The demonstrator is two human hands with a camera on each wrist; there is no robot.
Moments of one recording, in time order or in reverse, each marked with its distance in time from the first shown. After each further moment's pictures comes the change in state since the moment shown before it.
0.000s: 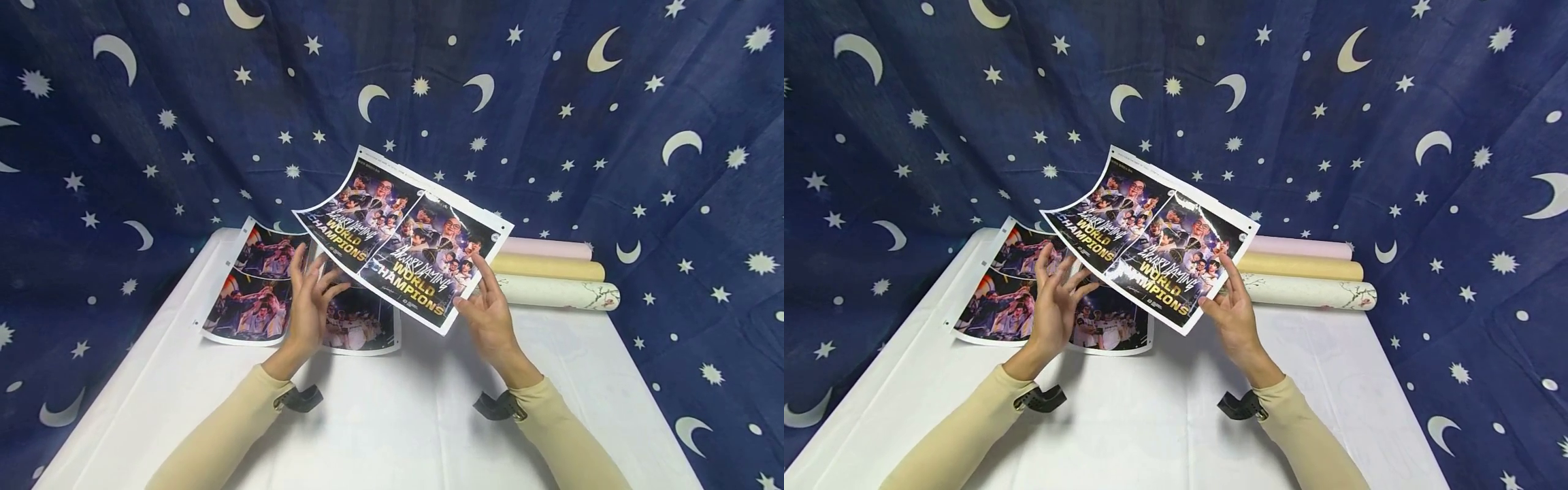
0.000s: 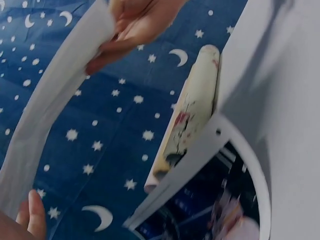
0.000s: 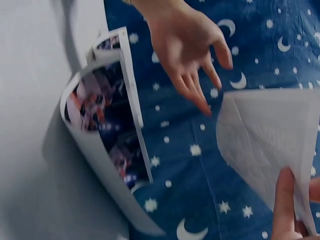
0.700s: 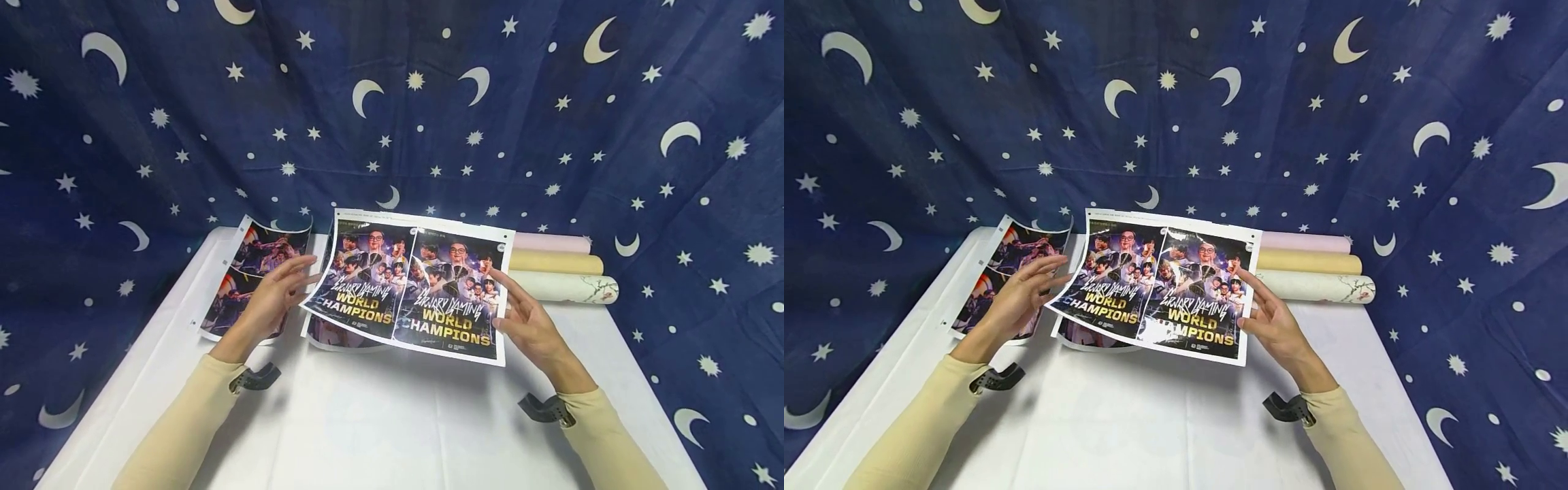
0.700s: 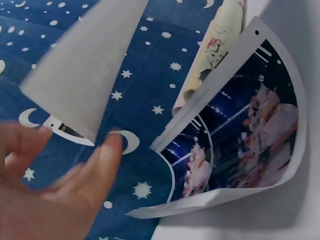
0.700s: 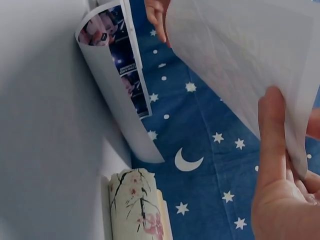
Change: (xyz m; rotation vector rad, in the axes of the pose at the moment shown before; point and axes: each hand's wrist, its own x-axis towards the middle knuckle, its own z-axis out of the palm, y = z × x) left_hand 0.032 0.028 -0.069 0.472 -0.179 -0.397; right_hand -0.025 -0.034 -0.077 -0.039 -0.324 0.146
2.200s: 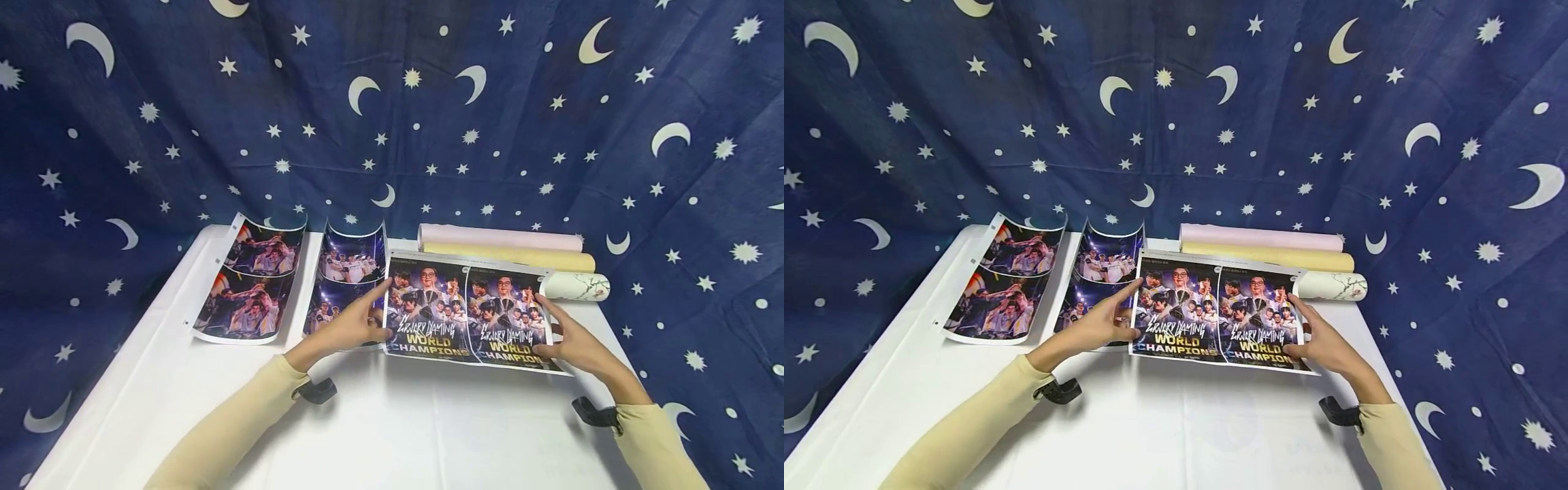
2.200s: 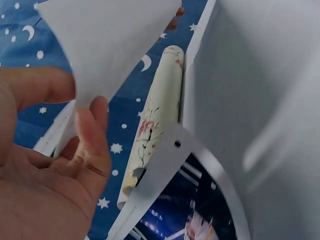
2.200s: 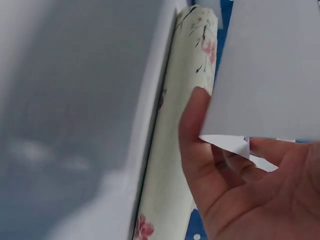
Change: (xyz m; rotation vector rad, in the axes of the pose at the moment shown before) left_hand 0.007 -0.030 0.113 0.385 -0.427 0.065; right_hand -0.064 -0.018 -0.081 -0.999 0.193 0.503
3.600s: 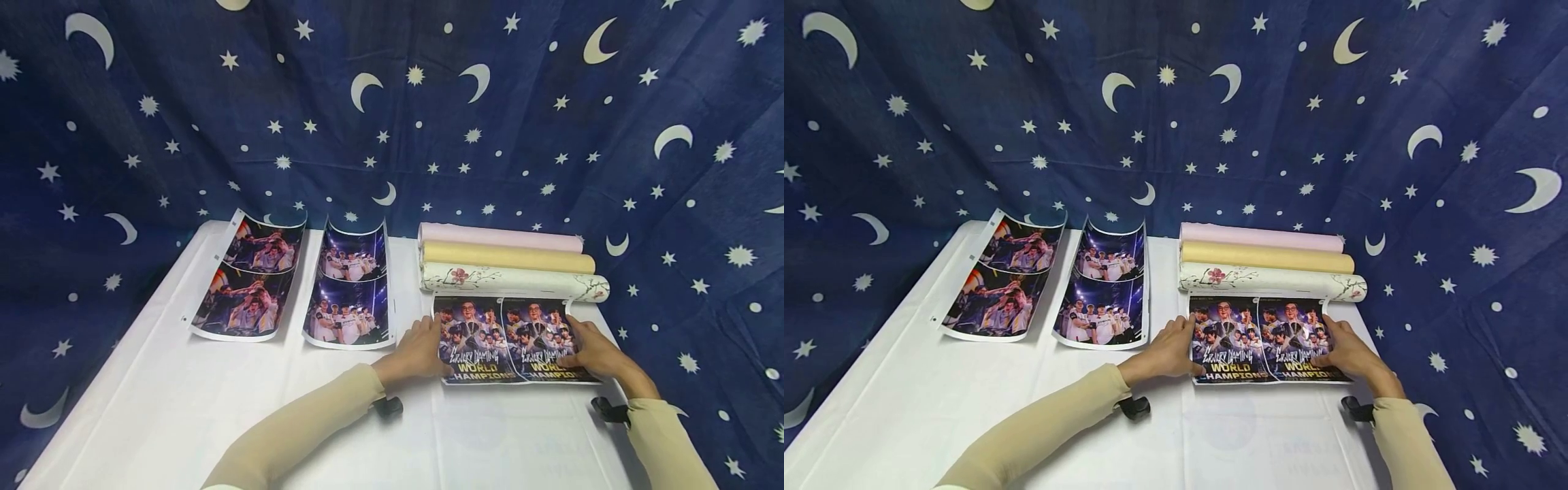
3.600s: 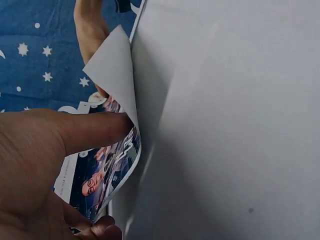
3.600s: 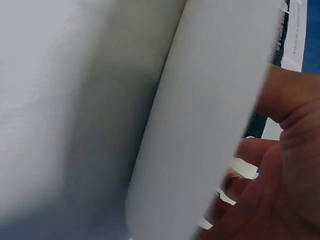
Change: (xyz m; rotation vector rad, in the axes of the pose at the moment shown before) left_hand 0.058 -0.012 0.124 0.799 0.029 -0.175; right_hand 0.000 0.074 -0.023 -0.368 0.015 0.129
